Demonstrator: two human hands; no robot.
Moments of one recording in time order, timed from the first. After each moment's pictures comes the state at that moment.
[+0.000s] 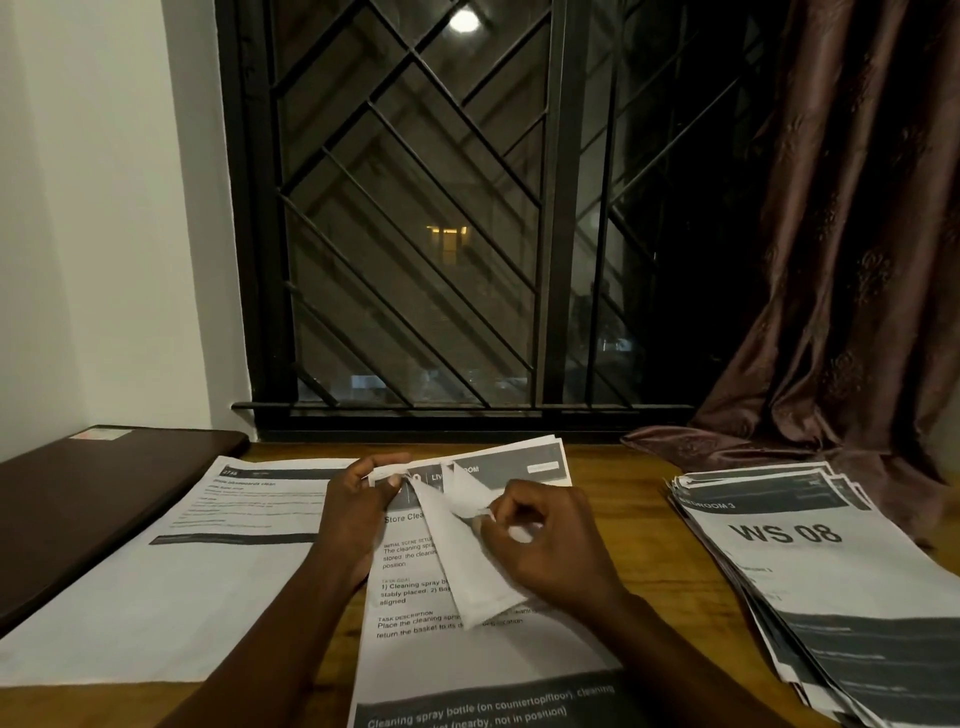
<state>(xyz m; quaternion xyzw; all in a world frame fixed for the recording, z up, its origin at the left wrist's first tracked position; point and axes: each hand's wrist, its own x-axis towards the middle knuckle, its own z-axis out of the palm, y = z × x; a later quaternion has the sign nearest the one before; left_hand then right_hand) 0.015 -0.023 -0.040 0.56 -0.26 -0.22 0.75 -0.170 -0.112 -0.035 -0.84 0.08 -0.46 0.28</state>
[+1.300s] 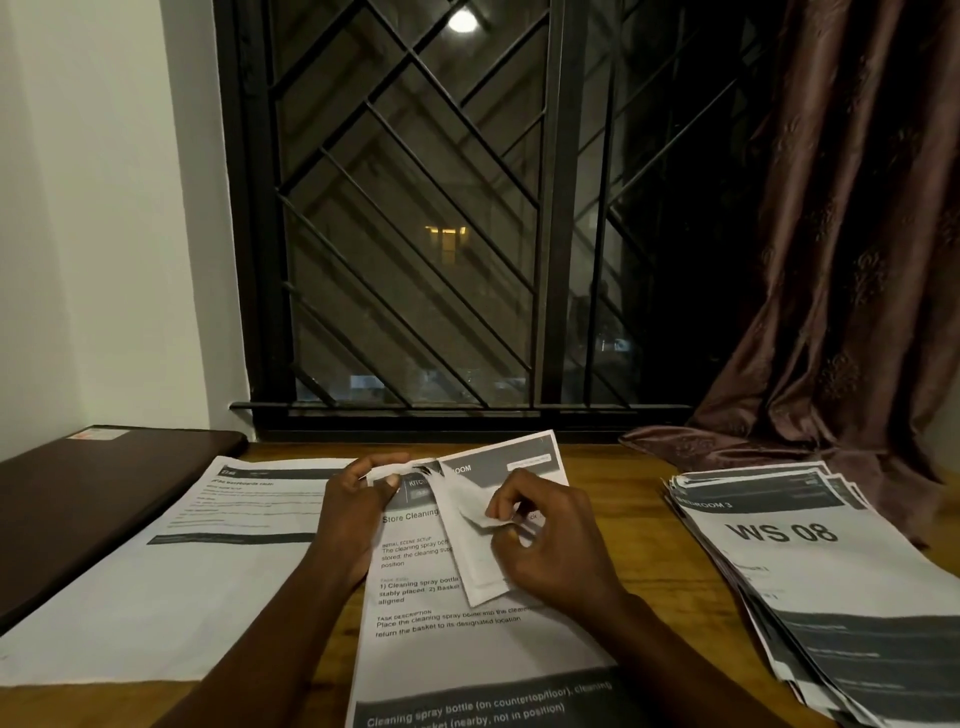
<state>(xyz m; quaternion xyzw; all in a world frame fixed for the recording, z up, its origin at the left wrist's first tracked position) 0.012 -0.022 -0.036 0.57 -0.26 -0.22 0.74 -0.173 -0.117 -0.036 -0.85 0.06 -0.46 0.25</state>
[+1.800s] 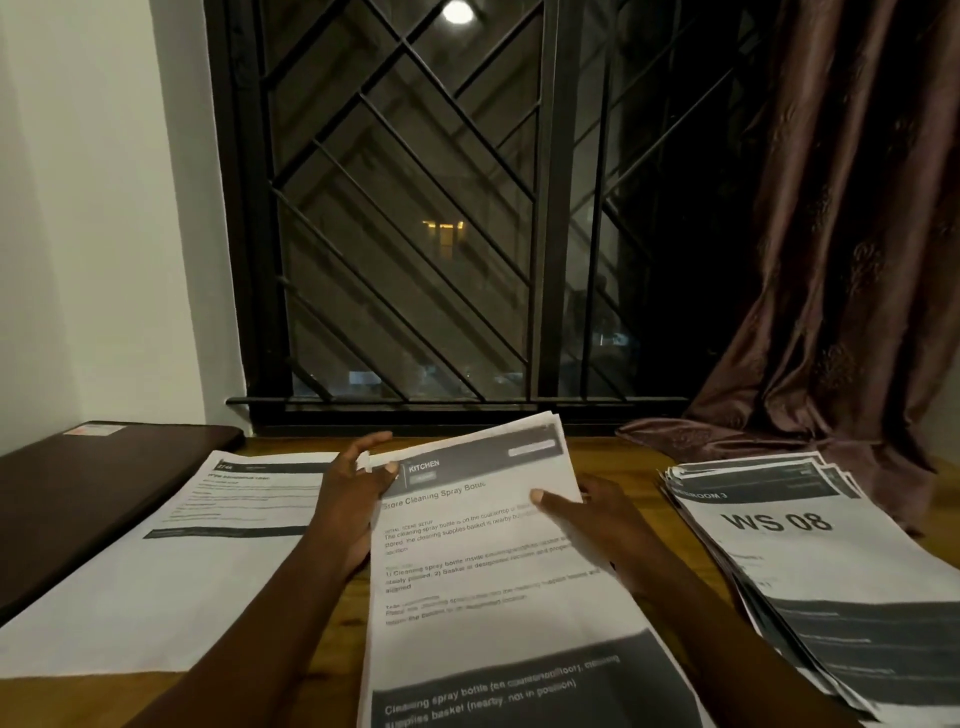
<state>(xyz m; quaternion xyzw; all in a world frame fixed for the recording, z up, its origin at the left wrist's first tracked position) 0.013 -0.023 -0.029 0.56 -0.25 -0.26 0.75 -0.193 -0.167 -0.042 -0.75 0.32 -0.32 0.48</state>
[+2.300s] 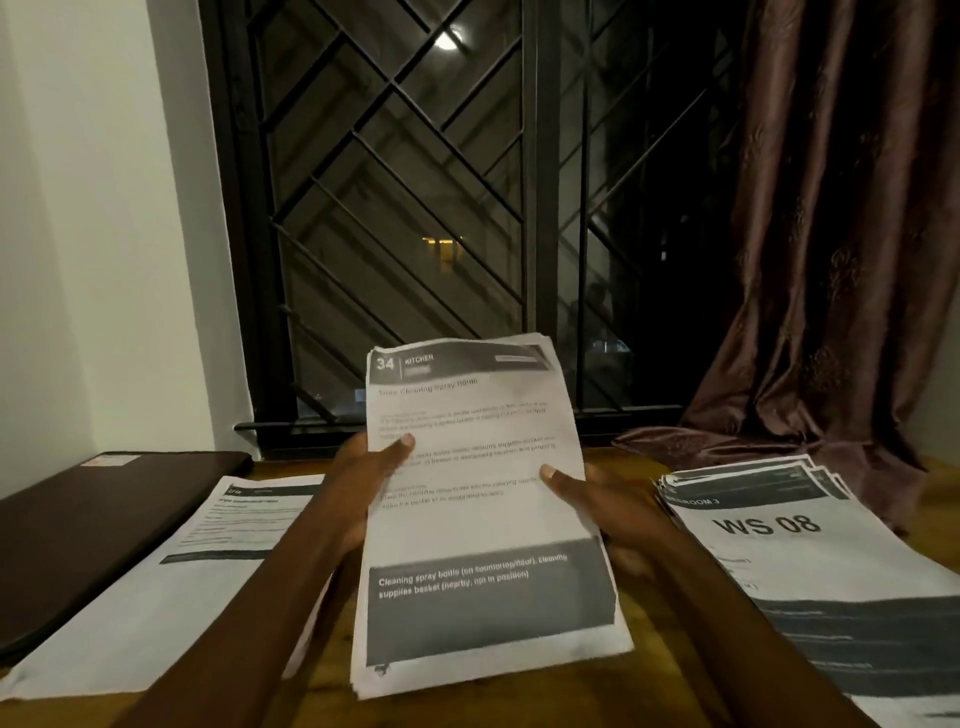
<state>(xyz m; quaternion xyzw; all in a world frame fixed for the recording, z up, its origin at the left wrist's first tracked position) -0.003 -0.010 0.018 0.52 -0.34 -0.32 0.71 -0.212 -0.157 -0.004 -0.65 0.16 -0.28 0.69</state>
